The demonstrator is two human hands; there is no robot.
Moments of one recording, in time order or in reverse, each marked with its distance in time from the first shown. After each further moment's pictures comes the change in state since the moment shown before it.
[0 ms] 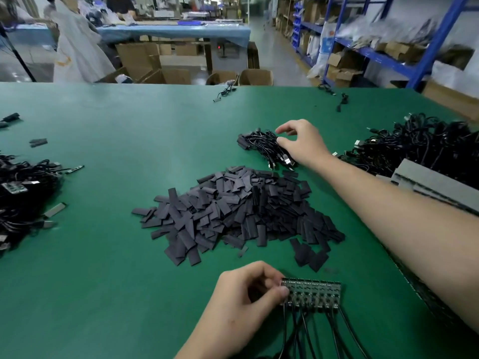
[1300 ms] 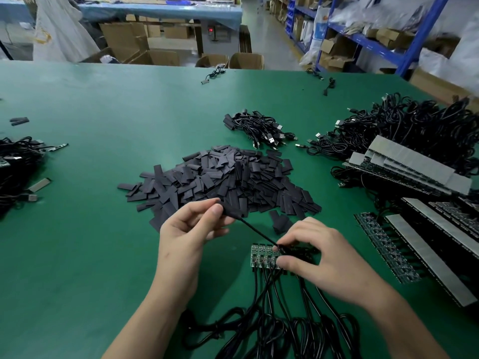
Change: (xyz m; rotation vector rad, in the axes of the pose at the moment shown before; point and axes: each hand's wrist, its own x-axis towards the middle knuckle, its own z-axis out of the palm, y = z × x) left_hand 0.002 0.011 -0.012 -0.712 0.444 0.079; right_hand -0.256 0.038 -0.023 0.086 -0.304 -0.187
